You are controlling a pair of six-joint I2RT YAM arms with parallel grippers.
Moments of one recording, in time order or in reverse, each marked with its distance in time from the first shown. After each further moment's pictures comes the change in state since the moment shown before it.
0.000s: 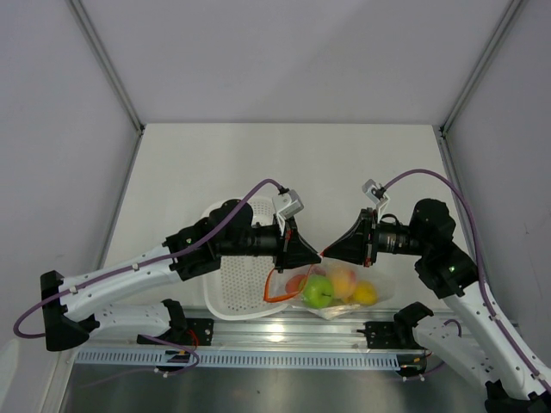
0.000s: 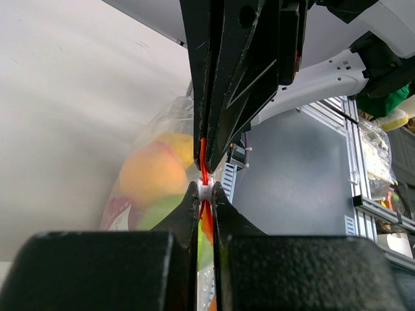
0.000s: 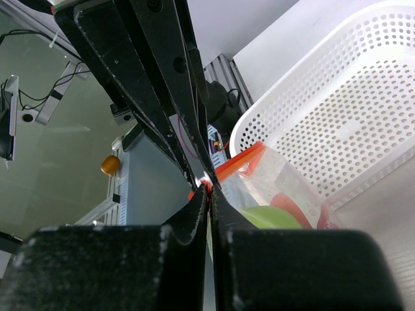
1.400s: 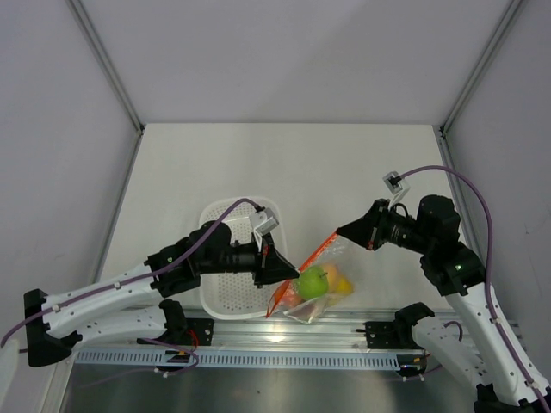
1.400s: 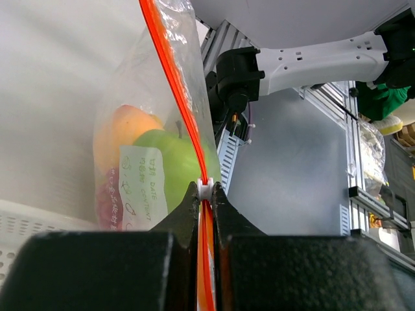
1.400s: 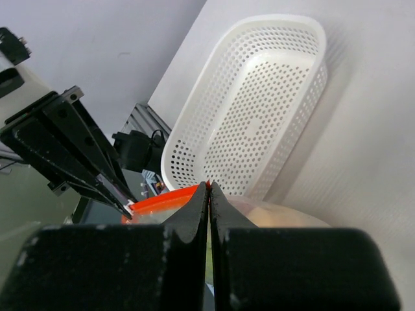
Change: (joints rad) left arm 0.005 -0.207 -0.236 0.000 -0.033 -0.078; right arm -0.122 0.000 0.045 -0.187 0.294 0.006
